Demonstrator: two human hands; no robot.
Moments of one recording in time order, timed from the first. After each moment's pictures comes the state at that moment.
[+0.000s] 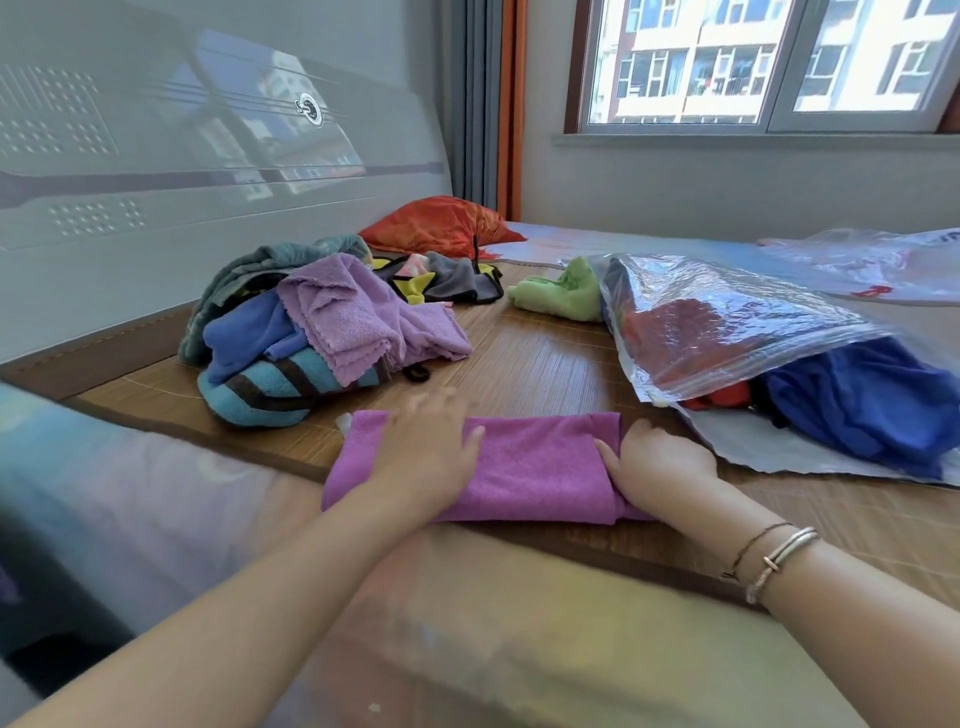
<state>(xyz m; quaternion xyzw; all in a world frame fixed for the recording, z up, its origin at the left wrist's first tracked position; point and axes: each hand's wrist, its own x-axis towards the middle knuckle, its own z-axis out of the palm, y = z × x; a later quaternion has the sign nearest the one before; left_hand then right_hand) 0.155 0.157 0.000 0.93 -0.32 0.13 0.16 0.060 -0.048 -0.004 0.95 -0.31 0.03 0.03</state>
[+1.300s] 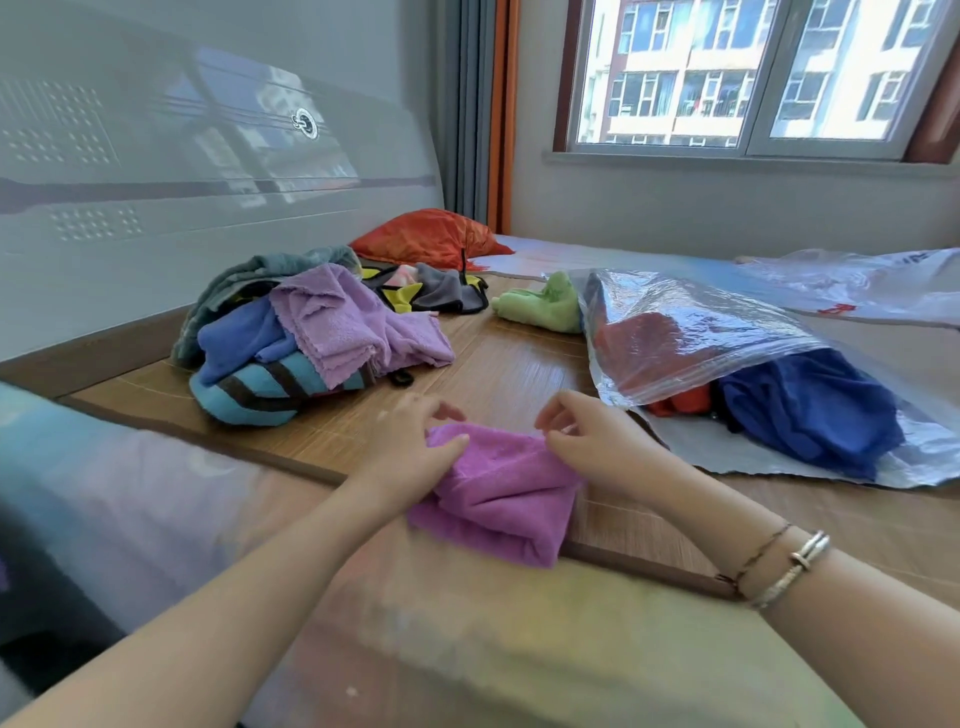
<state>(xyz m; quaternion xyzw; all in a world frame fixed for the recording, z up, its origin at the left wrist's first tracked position) 0.122 0.170 0.016 0.87 -0.29 0.07 0.39 0.028 -0.010 0.047 0.94 -0.11 0.11 -0.30</state>
